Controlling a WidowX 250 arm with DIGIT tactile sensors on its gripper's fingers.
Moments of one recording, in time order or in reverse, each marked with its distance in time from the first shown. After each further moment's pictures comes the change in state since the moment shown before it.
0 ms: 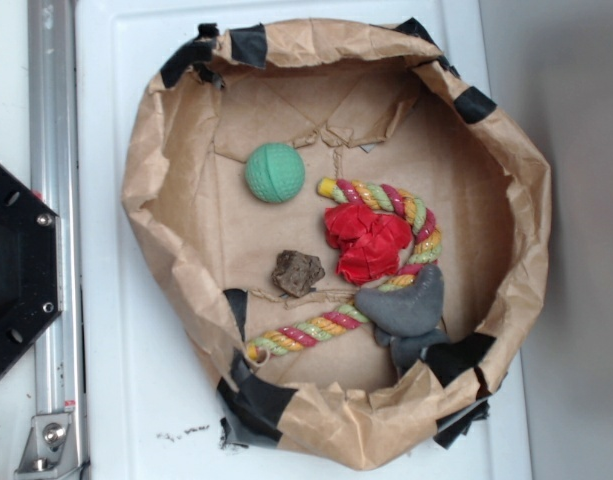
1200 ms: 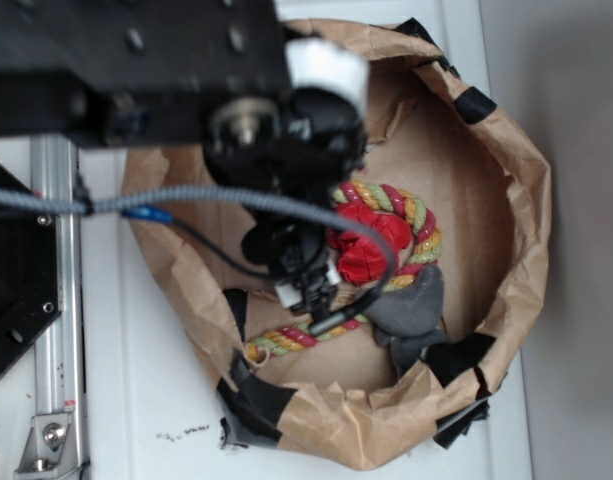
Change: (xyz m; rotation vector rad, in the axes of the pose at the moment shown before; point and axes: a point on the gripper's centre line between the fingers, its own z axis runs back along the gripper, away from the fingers) arm 0.095 0.019 -0.158 -0.036 0.075 0.307
